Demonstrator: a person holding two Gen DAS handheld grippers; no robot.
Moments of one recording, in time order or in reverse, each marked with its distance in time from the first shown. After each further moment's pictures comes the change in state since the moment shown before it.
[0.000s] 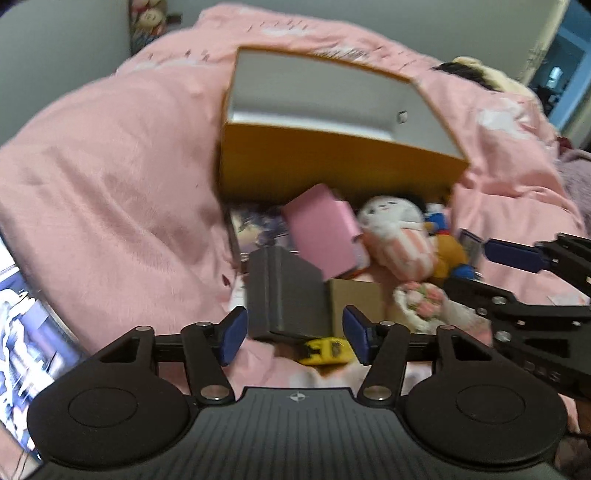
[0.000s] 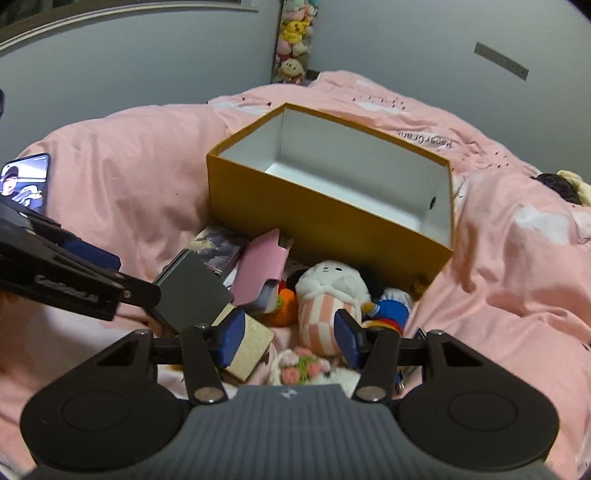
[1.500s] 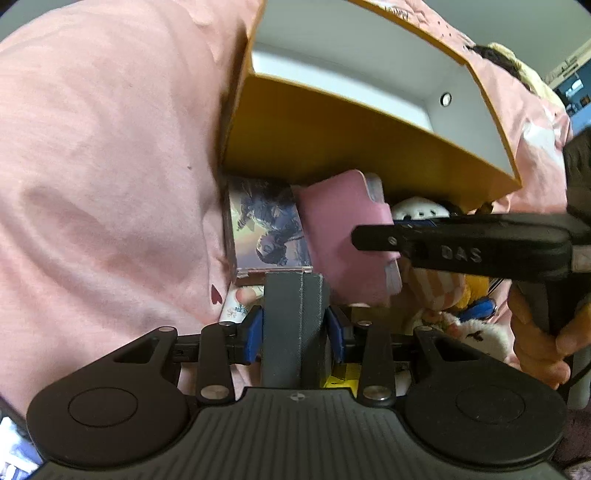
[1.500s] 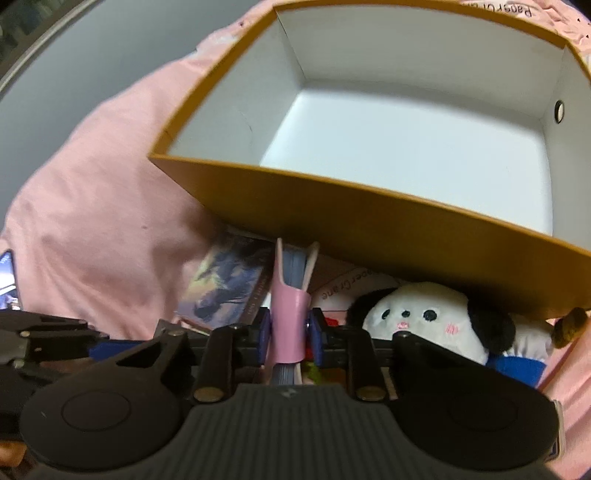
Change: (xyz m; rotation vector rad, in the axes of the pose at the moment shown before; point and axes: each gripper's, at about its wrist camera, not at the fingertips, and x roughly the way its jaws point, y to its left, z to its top) left arm 0.059 0.034 0.045 -0.154 0.195 -0.102; right arm 0.157 -0.040 0.066 0.250 0.304 0.368
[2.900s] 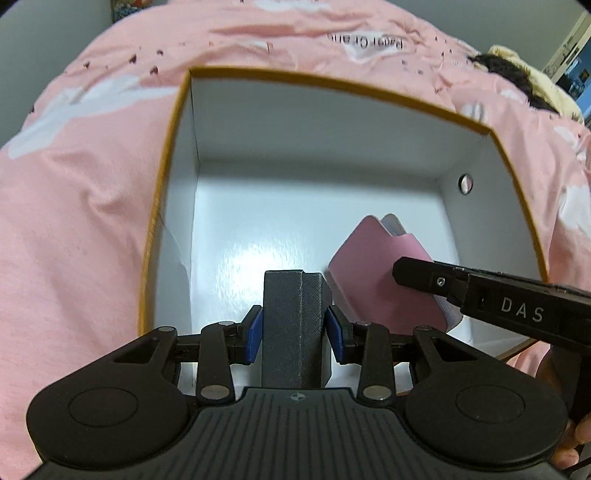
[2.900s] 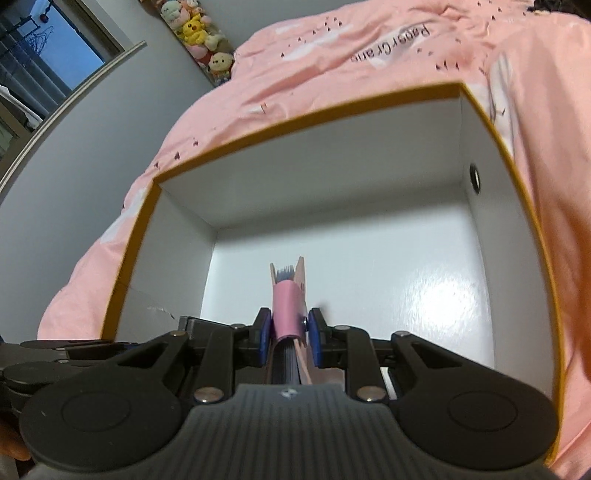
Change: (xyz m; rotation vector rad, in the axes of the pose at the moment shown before) left arm 0.050 -0.046 0.142 0.122 -0.057 0.107; right arm -0.015 -0.085 0.079 0.305 -0.249 -0.007
